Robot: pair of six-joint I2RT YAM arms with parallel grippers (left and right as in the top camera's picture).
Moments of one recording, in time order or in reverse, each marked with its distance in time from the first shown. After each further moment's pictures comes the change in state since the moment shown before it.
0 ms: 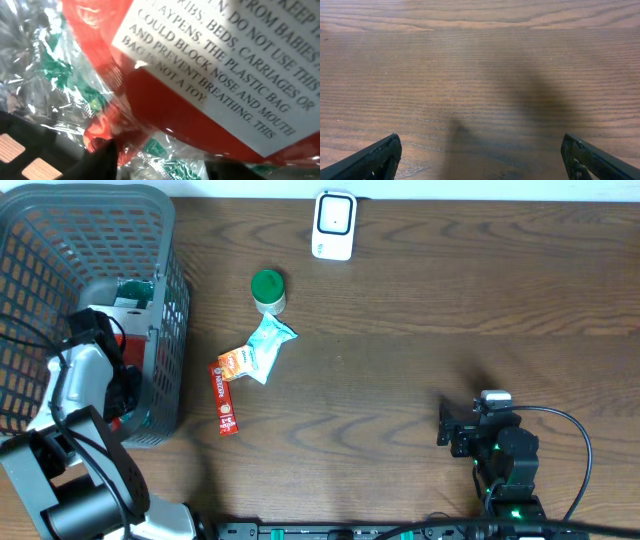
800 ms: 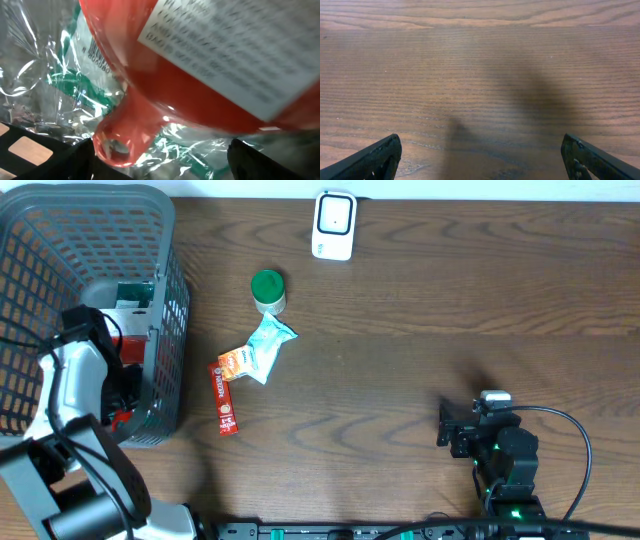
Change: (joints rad) left arm 0.004 -0.025 0.053 -0.121 0.102 0.001; right arm 0.000 0.000 0.000 -0.008 0.000 0.000
